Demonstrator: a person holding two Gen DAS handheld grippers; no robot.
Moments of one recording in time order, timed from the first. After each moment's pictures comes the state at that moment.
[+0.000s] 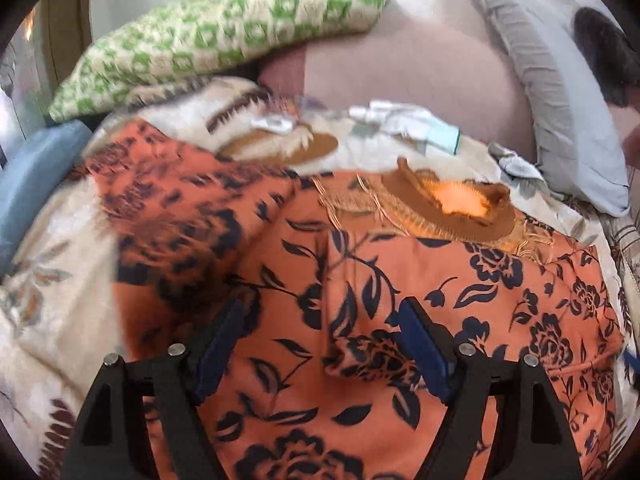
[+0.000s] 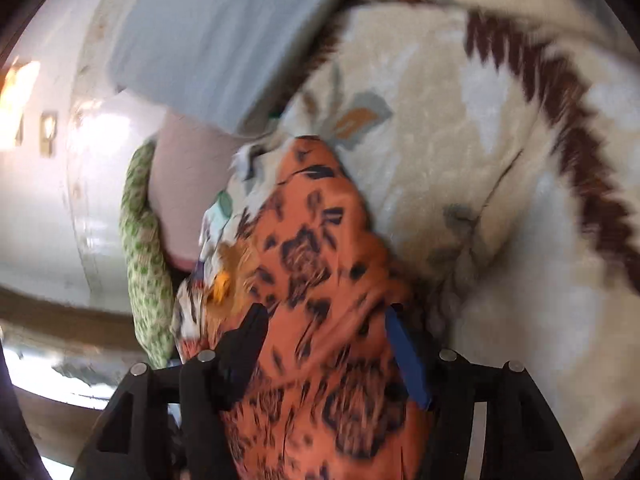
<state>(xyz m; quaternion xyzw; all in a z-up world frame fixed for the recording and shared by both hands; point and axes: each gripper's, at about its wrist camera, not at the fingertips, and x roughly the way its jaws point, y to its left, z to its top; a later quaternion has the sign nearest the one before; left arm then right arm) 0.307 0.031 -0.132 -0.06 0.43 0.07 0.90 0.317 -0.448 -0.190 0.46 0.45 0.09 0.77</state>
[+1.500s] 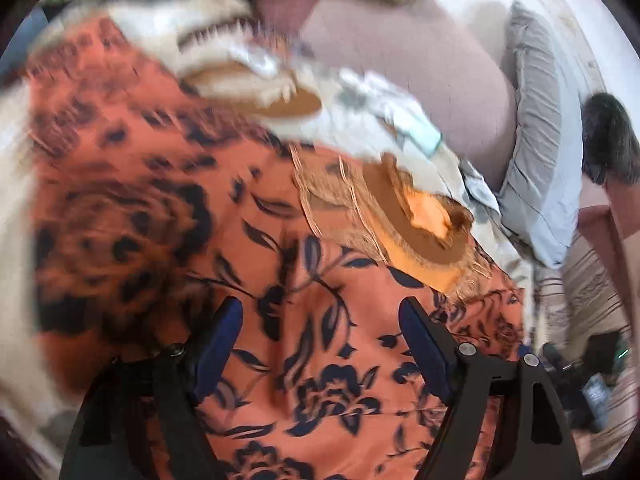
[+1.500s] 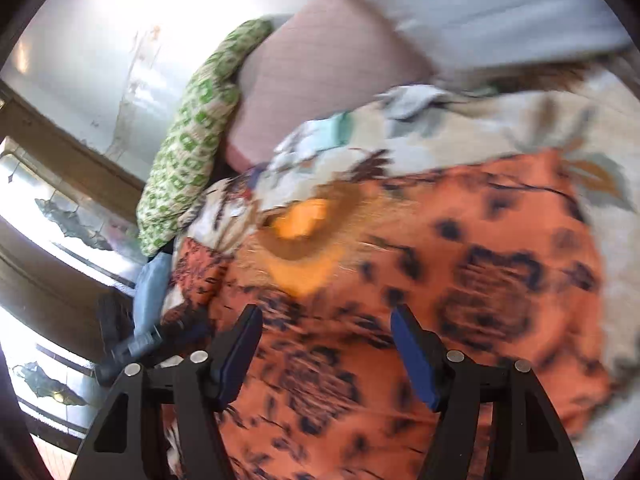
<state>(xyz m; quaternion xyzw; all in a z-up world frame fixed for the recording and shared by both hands) 0.360 0.079 -0.166 -0.28 0.53 -0.05 0.80 0.377 -0.323 -0.161 0.26 0.46 0.24 0.82</state>
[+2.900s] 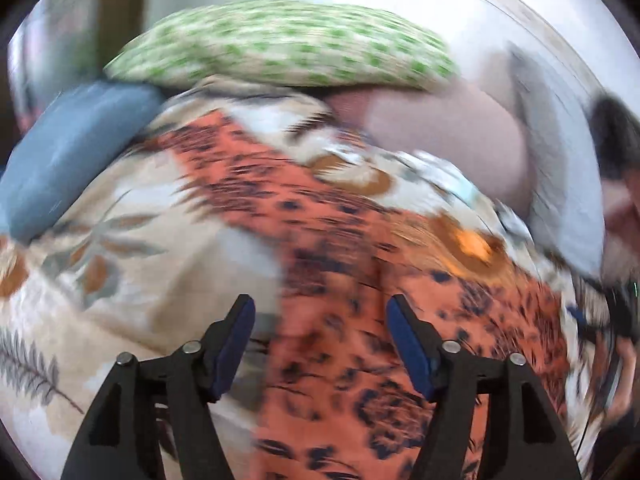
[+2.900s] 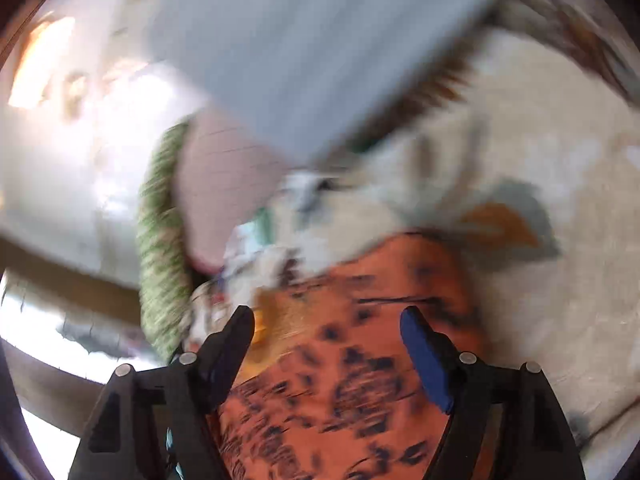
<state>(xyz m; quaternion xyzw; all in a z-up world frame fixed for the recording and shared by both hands) 0.250 0.156 -0.098 -0.20 0.41 0.08 0.89 0.424 -0.416 -0.177 0.41 0.41 0.18 0.79</state>
